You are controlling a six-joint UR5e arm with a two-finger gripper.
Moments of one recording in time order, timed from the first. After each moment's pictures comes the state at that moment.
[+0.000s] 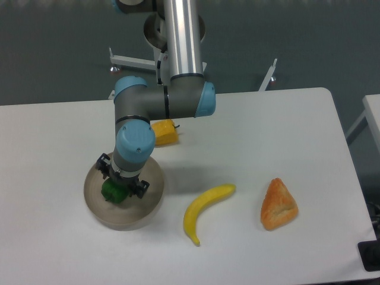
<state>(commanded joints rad) 1.93 -2.15 -1.43 -1.21 1.30 0.65</state>
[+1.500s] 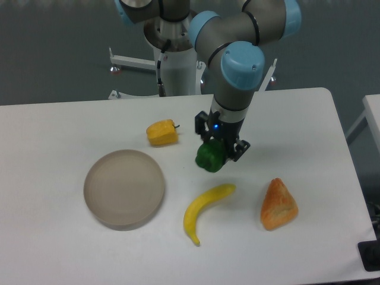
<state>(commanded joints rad) 2.31 -1.90 -1.44 -1.34 1.55 1.27</state>
